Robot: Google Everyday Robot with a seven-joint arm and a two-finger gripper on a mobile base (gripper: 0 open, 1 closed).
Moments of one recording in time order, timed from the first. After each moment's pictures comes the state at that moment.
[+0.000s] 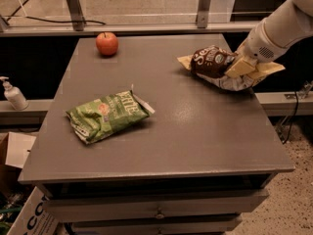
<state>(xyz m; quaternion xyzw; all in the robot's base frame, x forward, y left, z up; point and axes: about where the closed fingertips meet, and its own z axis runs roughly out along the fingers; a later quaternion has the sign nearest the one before) 0.635 -0.225 0.877 -0.55 0.79 0.02 0.27</state>
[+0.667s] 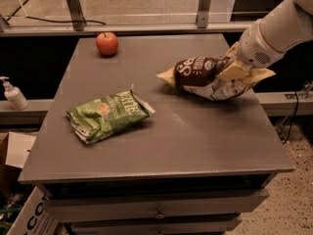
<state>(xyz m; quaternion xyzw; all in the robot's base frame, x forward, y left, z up) 0.588 -0.179 0.894 -0.59 0.75 0.05 0.28</state>
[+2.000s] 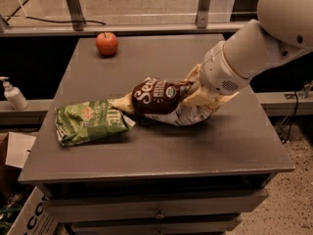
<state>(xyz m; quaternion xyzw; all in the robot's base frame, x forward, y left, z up) 0.503 -0.076 0.886 -0.66 0.68 0.10 0.29</state>
